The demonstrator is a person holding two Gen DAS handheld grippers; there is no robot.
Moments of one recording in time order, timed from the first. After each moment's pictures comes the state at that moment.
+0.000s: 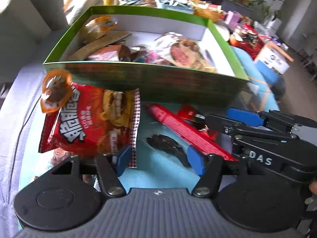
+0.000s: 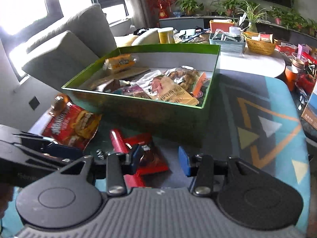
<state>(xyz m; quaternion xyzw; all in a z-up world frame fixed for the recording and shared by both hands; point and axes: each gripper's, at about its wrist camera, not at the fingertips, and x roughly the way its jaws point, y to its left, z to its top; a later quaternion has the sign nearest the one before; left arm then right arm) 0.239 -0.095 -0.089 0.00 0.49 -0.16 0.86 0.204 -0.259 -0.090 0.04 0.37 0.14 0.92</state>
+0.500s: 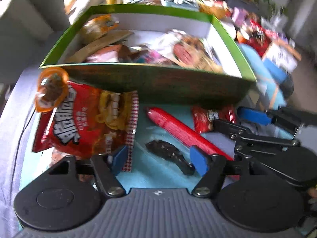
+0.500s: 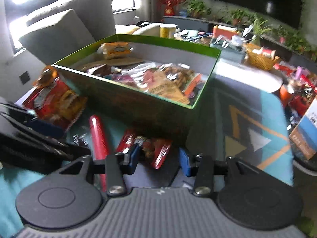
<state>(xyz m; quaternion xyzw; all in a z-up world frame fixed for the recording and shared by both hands) 0.242 -0.114 -0.095 0.04 0.49 -0.14 0.86 0.200 -0.265 -0.098 -0.05 0.38 0.14 0.91</state>
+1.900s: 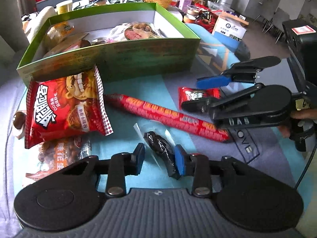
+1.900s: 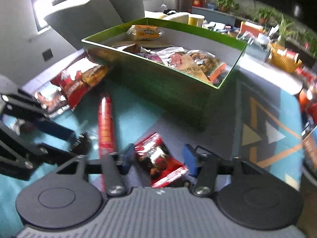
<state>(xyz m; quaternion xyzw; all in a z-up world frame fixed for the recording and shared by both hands) 0.194 -0.085 -0.100 0.07 0.46 -0.30 0.83 0.186 -0.262 -0.099 -0.08 0.40 0.20 0.89</state>
